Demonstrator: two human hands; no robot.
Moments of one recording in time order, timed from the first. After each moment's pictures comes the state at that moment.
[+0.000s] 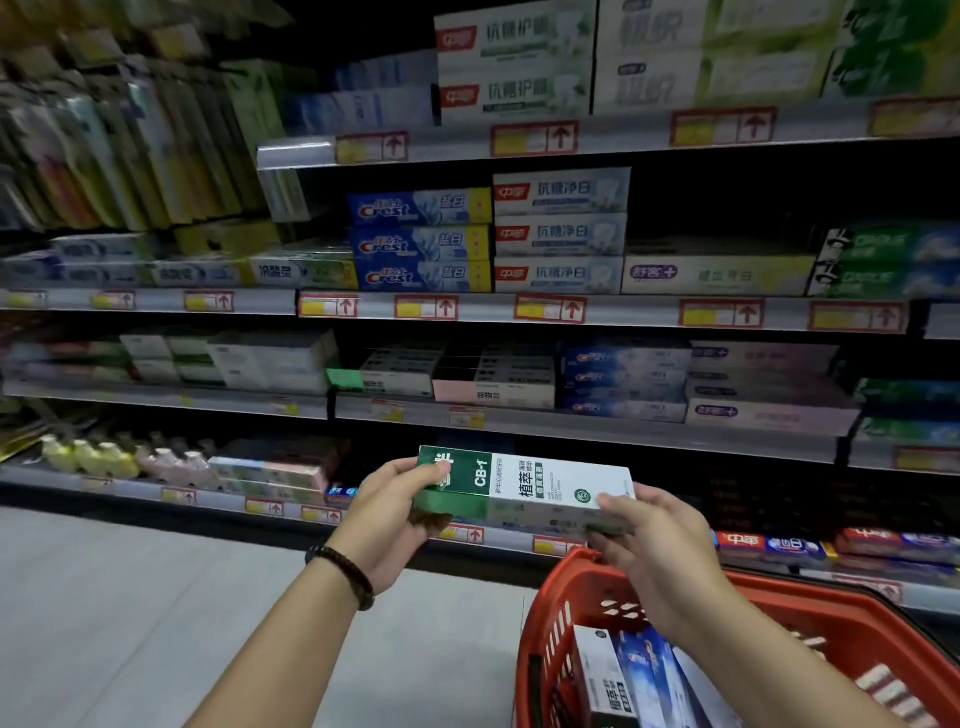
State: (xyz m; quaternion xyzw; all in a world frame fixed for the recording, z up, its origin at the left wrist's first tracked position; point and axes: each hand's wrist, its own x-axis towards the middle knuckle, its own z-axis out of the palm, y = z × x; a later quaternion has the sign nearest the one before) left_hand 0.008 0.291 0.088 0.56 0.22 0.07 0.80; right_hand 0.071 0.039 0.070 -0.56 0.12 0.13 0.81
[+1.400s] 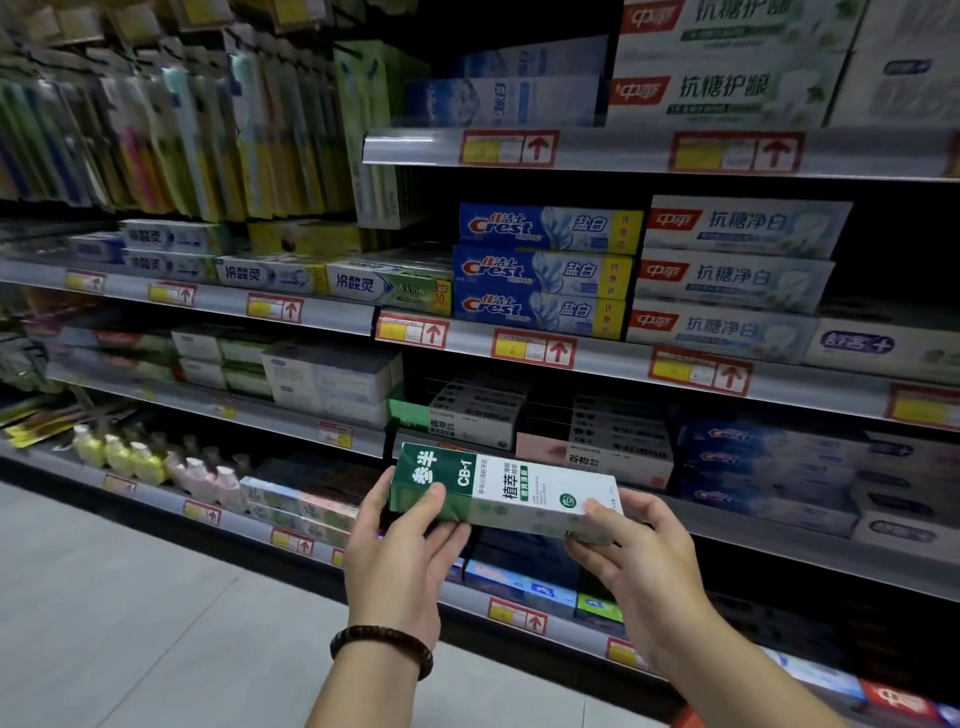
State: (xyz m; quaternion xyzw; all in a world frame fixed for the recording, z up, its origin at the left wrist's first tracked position) left_hand 0.049 0.386 0.076 0.35 0.25 0.31 0.85; right_hand 0.149 0.213 0.067 -0.59 0.04 0.14 0.80
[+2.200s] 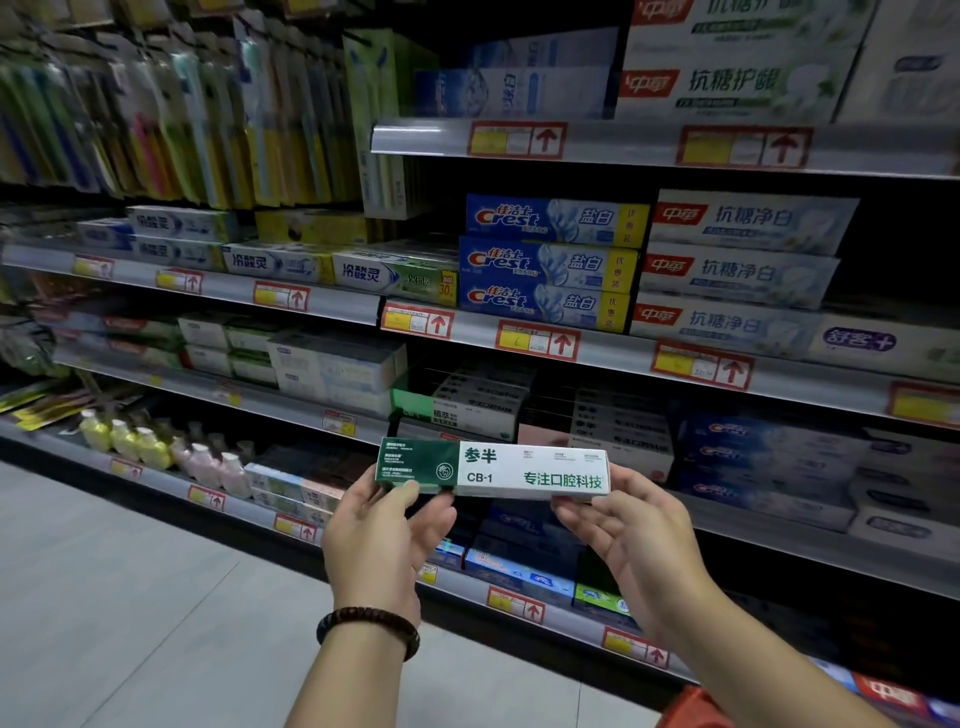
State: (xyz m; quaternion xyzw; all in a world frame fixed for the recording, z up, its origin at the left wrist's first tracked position) left_hand 0.041 0.393 0.083 0.36 0.32 0.35 0.80; right_hand 0.150 0.210 0.082 -0.56 -0.02 0.19 0.81
